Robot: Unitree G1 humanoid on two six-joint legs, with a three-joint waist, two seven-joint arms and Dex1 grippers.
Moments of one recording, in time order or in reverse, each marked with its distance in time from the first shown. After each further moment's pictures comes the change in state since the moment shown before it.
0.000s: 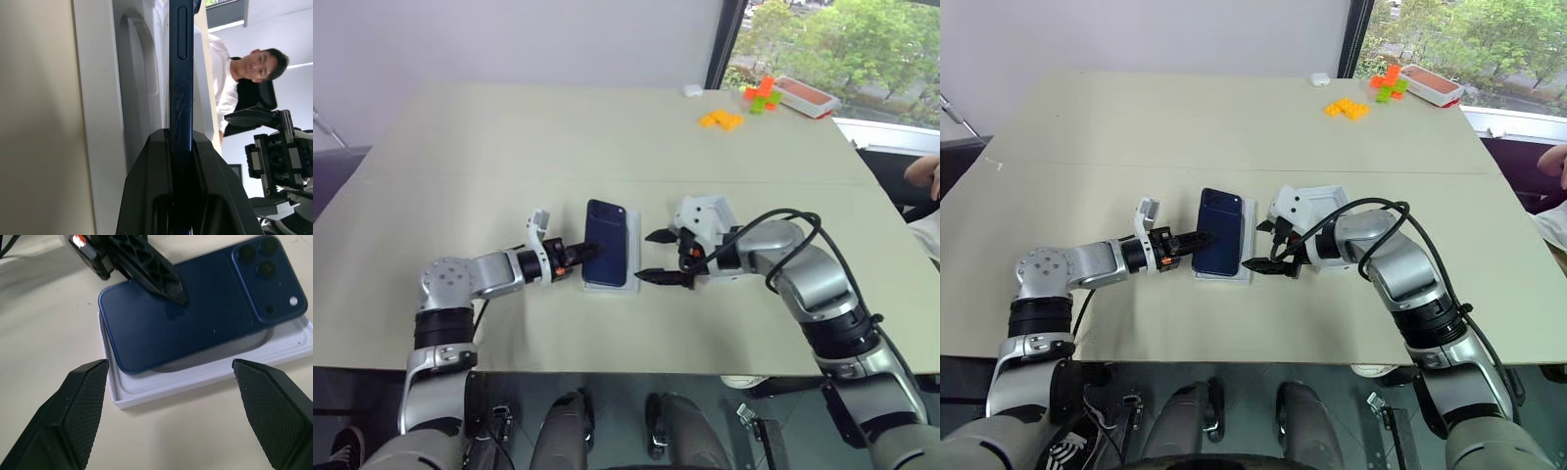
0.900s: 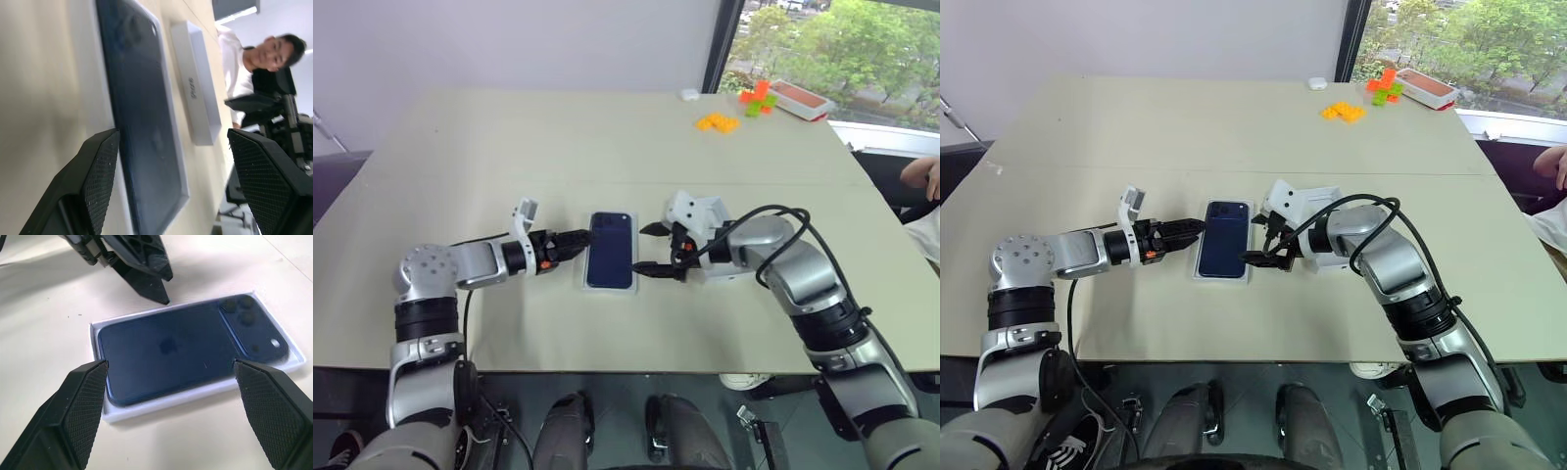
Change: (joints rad) left arm -0.042 0.066 0.049 -0.058 0.121 0.079 -0.050; right arm -0.037 0.030 0.026 0.067 -0.011 -0.063 -0.022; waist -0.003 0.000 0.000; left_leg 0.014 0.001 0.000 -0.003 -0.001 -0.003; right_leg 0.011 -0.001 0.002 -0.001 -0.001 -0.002
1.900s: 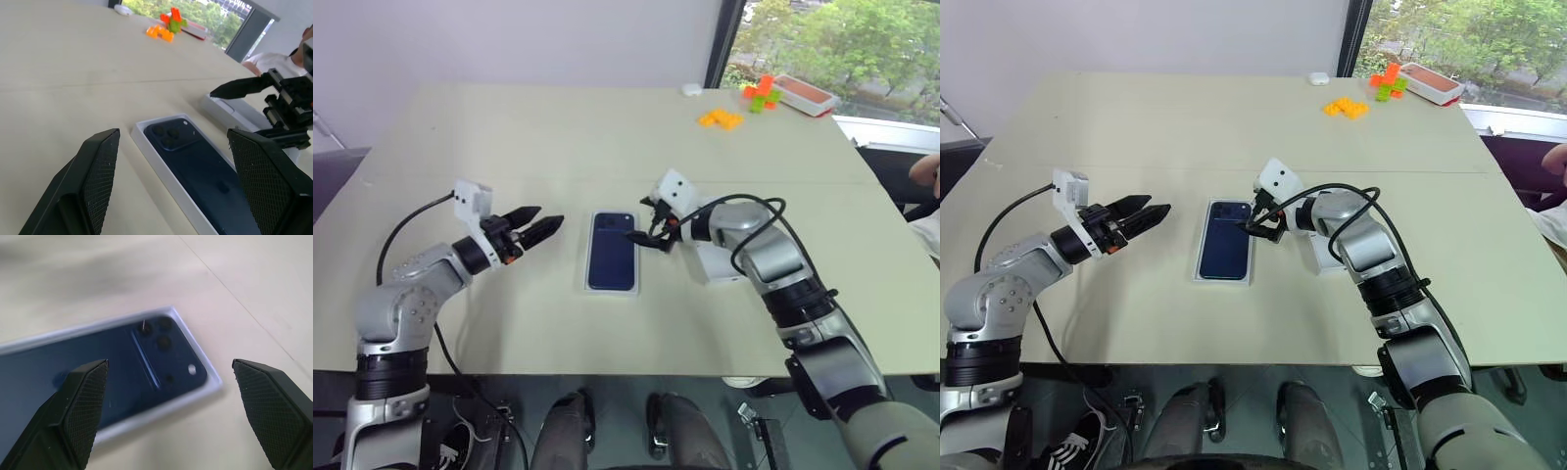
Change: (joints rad) left arm 0.293 0.131 -0.105 -0.395 0.345 -0.672 -0.359; right arm -0.102 0.120 -0.006 0.280 -0.136 -0.188 -0.157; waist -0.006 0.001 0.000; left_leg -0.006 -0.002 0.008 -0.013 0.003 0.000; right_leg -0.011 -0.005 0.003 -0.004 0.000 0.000
